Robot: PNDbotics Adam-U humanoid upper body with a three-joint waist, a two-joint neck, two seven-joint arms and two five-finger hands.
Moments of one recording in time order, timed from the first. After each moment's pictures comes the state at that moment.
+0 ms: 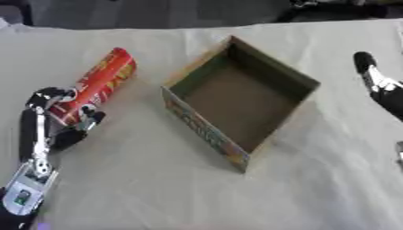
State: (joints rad) left arm -0.41 0.25 -0.07 -1.26 -0.58 0.02 0.50; right arm -0.28 -0.49 -0.04 -1.72 0.01 -0.15 -0.42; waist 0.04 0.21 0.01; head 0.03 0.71
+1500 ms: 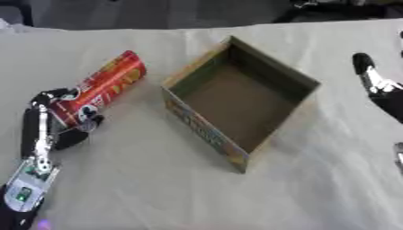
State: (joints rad) left arm -0.42 0.24 -0.06 -1.25 -0.58 0.03 0.46; right arm -0.28 -0.49 -0.04 -1.72 0.01 -0.15 -0.42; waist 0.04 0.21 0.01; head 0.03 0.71
